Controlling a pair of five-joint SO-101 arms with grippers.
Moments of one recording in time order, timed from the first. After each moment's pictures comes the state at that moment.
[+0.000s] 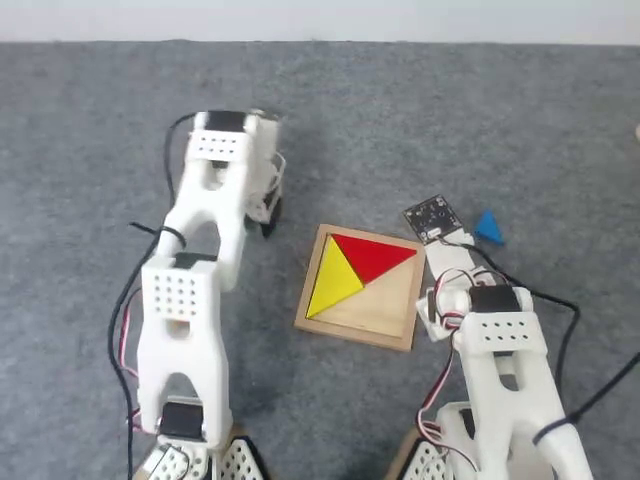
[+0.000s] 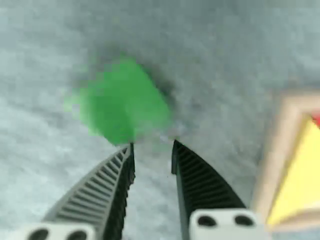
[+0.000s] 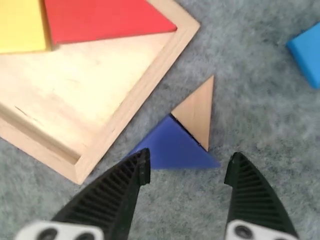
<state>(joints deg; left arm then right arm) 1.1 46.5 -31.9 98.4 -5.4 -7.3 -40.3 64.7 56.1 21.9</state>
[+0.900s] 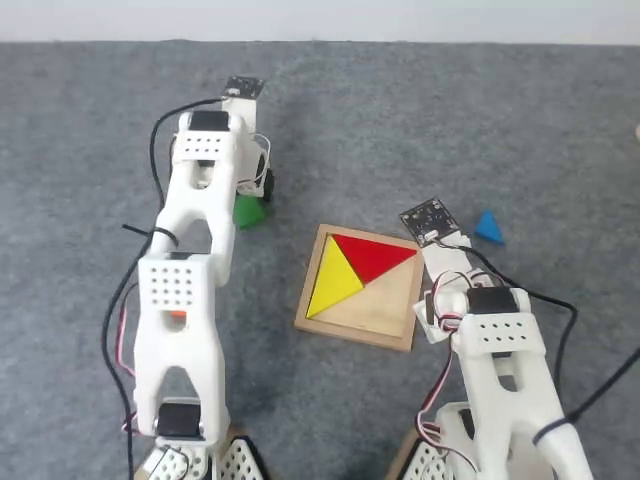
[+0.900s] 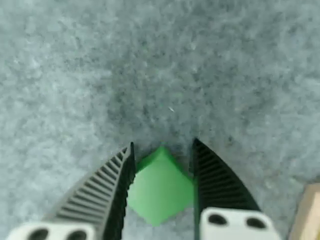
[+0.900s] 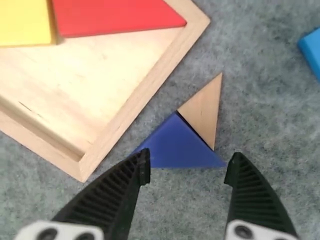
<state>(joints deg) -3.6 57.9 -48.8 91.5 -1.3 -8.0 -40.3 65.1 56.1 21.9</state>
